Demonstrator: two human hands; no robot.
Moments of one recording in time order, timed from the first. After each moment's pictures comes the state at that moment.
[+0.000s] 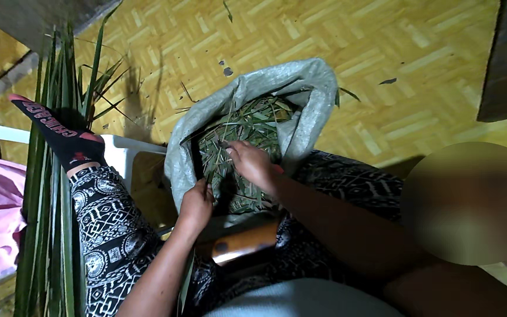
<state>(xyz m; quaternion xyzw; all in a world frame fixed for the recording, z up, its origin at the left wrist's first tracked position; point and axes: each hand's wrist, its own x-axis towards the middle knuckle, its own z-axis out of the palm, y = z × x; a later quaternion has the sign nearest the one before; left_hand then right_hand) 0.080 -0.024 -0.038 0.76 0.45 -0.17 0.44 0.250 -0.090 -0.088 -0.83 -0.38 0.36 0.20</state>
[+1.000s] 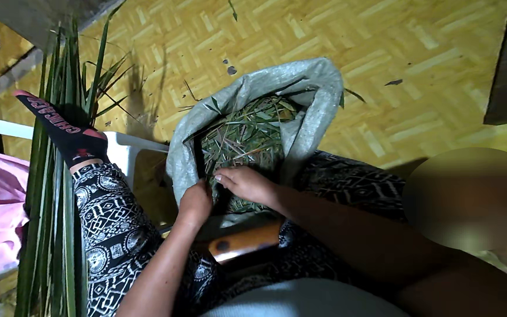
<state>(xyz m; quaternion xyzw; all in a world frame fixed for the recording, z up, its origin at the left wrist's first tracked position) 0.085 -0.015 -0.051 0.77 0.46 -0.27 0.36 0.226 -0.103 -0.076 -0.68 -0.49 0.50 0.22</state>
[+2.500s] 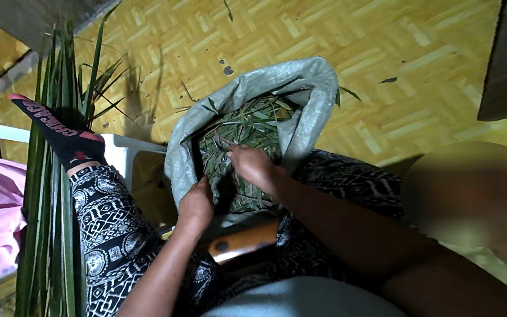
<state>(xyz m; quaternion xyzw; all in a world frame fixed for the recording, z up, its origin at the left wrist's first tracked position) 0.085 -0.029 -0.036 0.81 0.44 -0.24 0.31 0.250 -0.089 -0.087 -0.83 -0.41 0.37 0.11</state>
